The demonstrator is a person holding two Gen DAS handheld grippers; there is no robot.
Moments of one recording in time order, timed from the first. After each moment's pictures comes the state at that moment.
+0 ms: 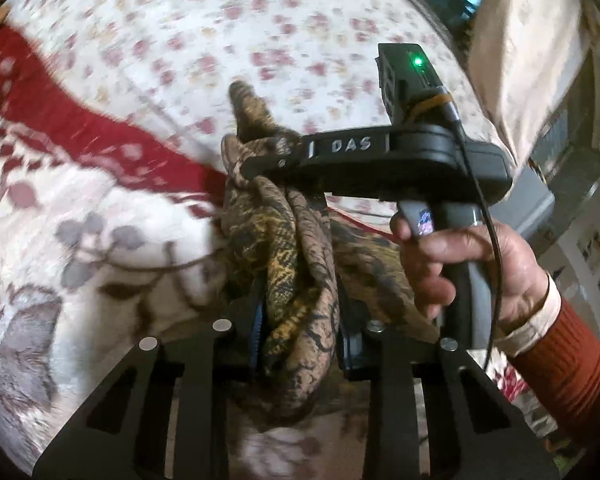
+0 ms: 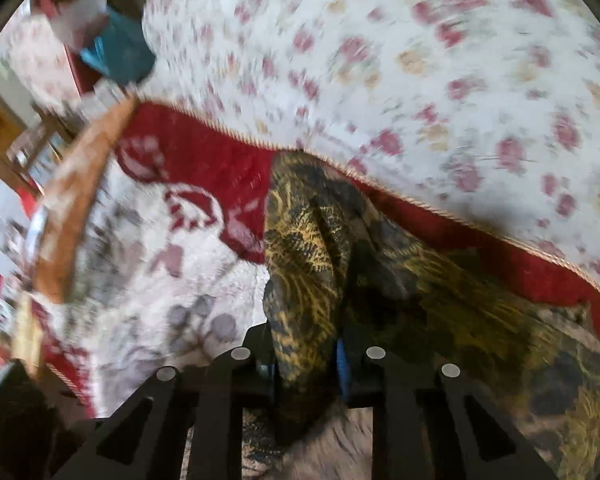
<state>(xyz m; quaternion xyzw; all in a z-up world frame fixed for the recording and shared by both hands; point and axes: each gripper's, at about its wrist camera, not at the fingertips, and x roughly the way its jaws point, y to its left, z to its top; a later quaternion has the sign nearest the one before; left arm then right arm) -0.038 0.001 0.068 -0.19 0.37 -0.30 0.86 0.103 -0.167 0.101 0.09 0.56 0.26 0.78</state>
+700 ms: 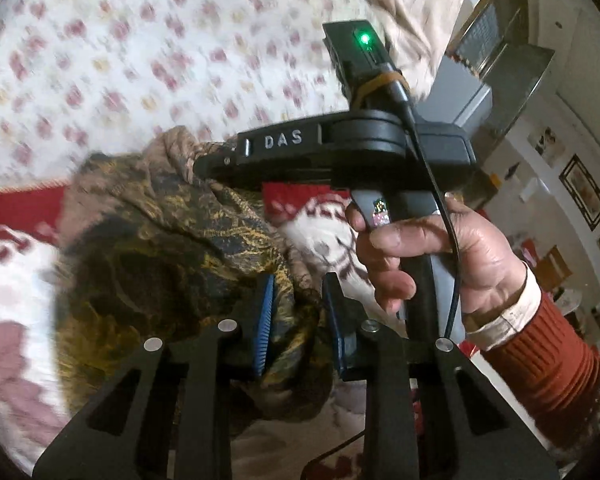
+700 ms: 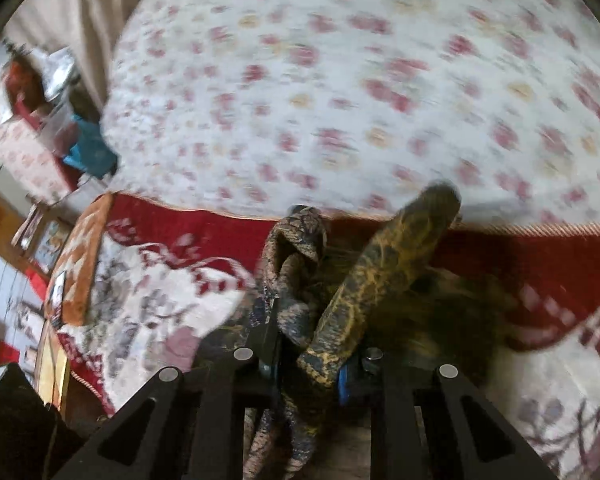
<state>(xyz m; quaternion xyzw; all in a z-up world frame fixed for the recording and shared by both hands) -0.064 -0.248 0.104 -0.08 0.42 -0.44 0.79 0.025 -0.419 0.131 0.17 0.53 0.14 0.82</state>
